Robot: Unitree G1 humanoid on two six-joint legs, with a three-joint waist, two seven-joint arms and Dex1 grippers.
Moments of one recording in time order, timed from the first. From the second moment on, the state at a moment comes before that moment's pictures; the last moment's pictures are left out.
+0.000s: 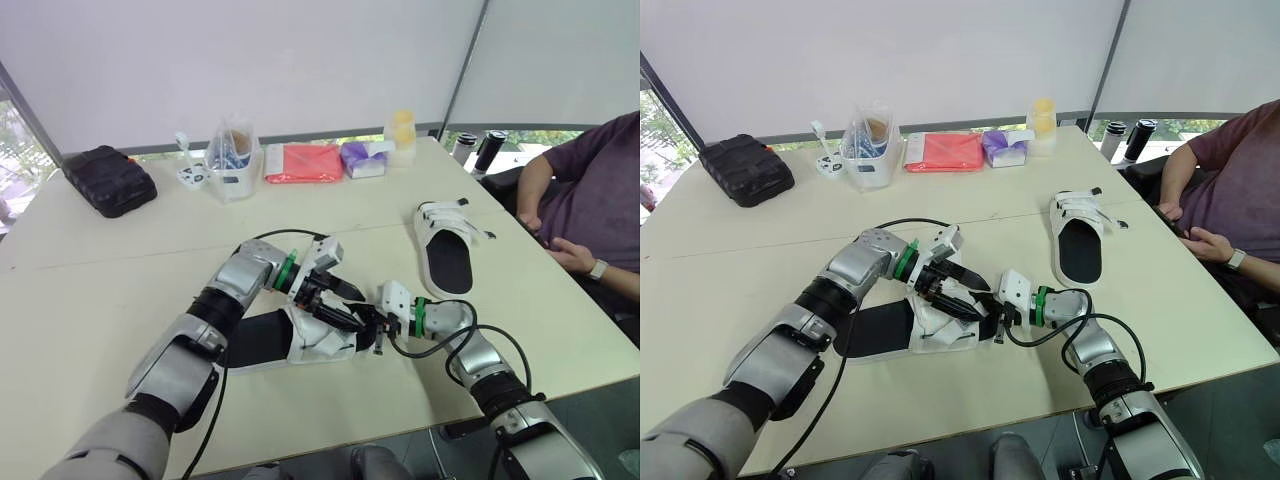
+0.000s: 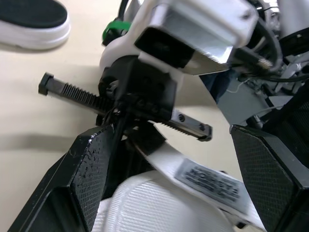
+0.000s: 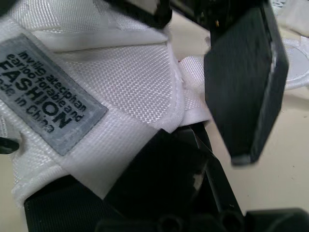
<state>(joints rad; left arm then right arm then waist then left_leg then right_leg) -0.97 0.26 -0.42 0.68 -0.24 0.38 -1.50 -0.46 -0.41 0.27 0.49 0.11 -0.31 1.04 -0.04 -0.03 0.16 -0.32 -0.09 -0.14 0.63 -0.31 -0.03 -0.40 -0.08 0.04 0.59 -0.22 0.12</state>
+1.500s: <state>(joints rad) -0.75 0.35 -0.08 0.03 -0.40 0.70 -1.16 -0.45 -0.40 0.27 0.50 0.11 -0.31 1.02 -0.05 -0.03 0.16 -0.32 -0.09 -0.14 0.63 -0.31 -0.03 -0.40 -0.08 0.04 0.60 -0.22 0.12</state>
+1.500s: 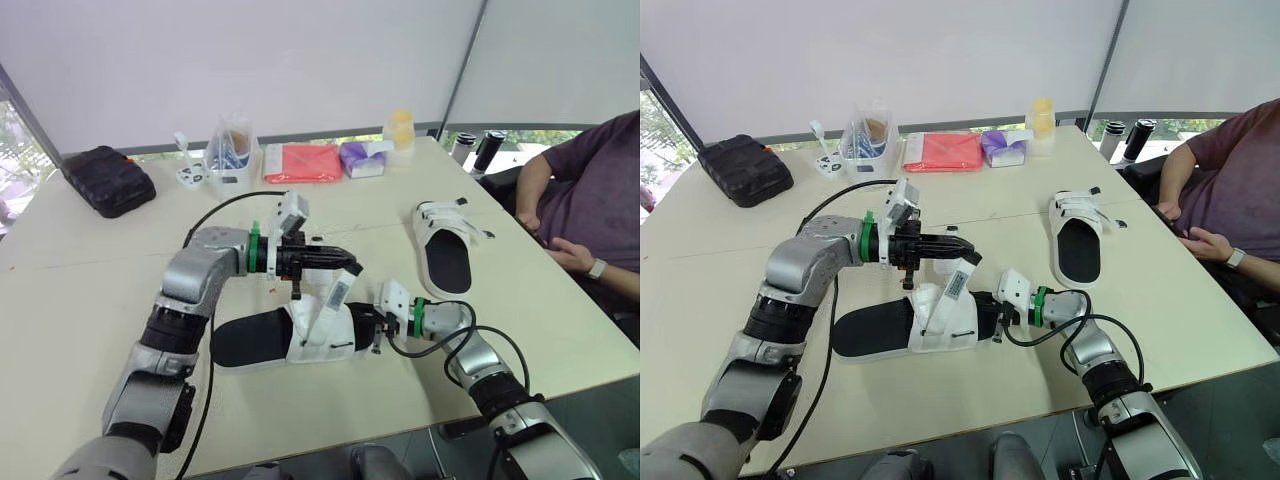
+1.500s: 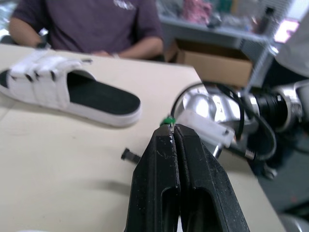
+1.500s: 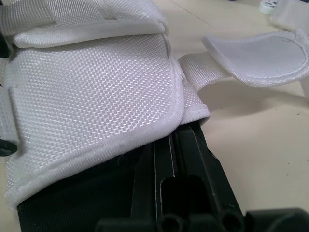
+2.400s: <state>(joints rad) -0.54 0.39 0.07 -0.02 -0.47 0.74 -0.76 -0.45 -0.40 0.27 0.50 0.11 -0.32 1.01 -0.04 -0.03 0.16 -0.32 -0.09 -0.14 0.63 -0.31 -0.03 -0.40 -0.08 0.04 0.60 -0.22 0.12</state>
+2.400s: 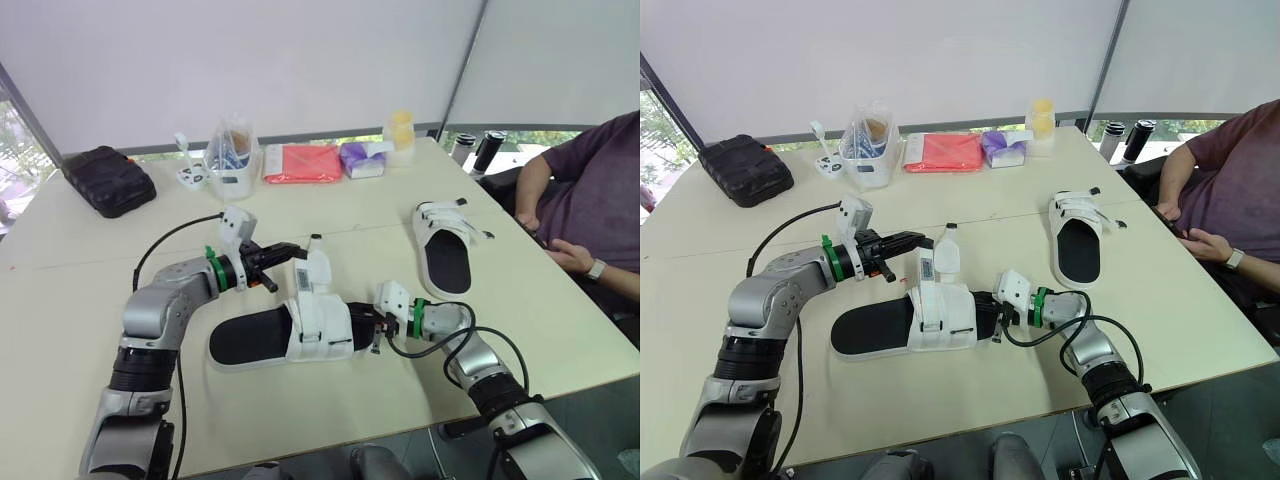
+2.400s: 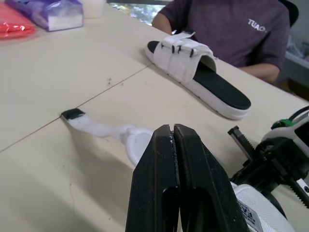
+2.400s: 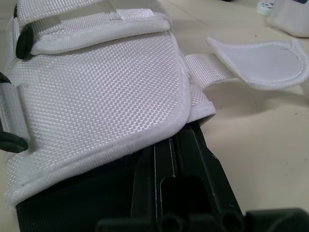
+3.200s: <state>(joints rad) -0.40 0.41 -0.03 0.08 -0.40 0.61 -0.79 -0.45 -0.40 0.27 0.51 0.10 -0.33 1.01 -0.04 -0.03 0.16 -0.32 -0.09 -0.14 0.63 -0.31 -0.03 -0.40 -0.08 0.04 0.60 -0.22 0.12</state>
